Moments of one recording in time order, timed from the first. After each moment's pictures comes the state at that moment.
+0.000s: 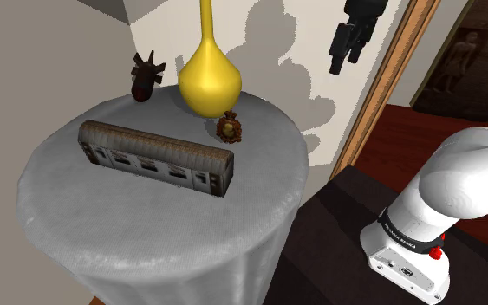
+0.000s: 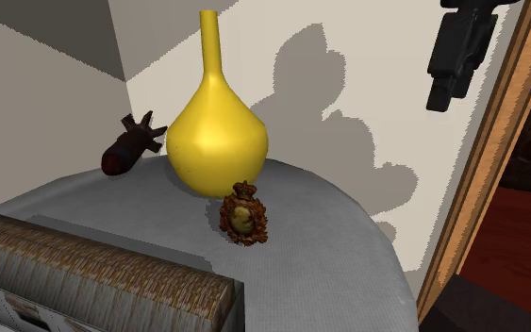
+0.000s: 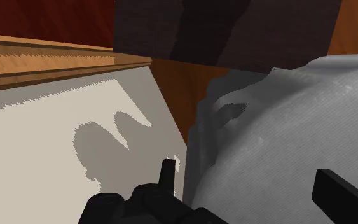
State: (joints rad) arm -0.02 -0.82 0.05 -2.37 -0.03 1.58 -0.06
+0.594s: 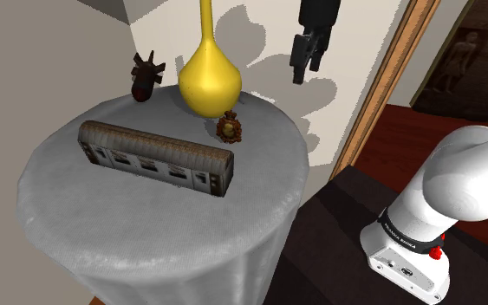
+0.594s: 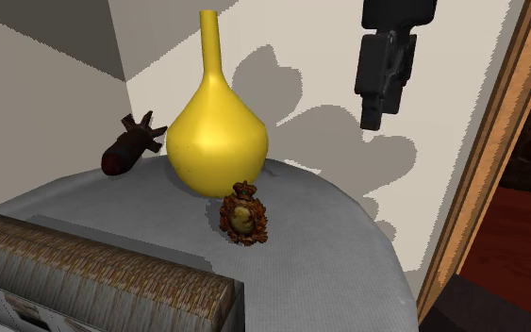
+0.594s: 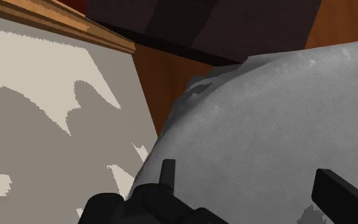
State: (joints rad) arm 0.05 -0.60 0.13 -2.27 0.03 1.65 -0.06
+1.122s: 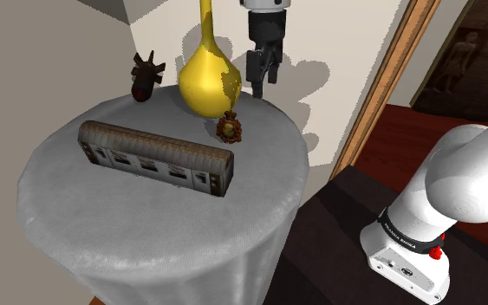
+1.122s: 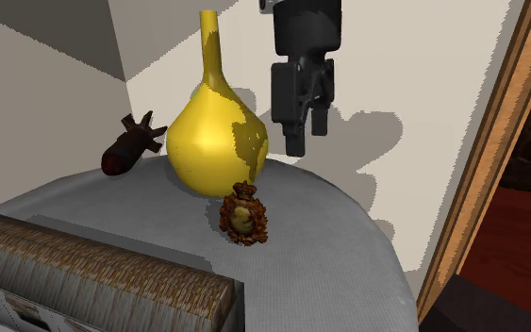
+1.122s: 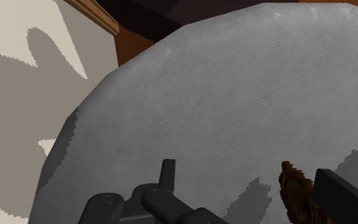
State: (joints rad) arm 0.12 -0.34 0.22 -2.11 0.06 1.69 -0.06
